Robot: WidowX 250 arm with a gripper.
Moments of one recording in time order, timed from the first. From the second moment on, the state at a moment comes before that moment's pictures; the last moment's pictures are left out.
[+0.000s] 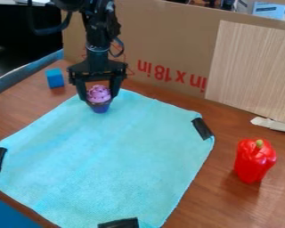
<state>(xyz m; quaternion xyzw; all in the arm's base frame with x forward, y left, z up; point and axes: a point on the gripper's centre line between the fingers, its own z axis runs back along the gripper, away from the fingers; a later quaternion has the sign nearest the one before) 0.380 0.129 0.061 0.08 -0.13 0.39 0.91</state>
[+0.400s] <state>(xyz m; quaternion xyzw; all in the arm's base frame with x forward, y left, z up) 0.379 0.128 0.065 0.05 -0.11 0.40 0.91</state>
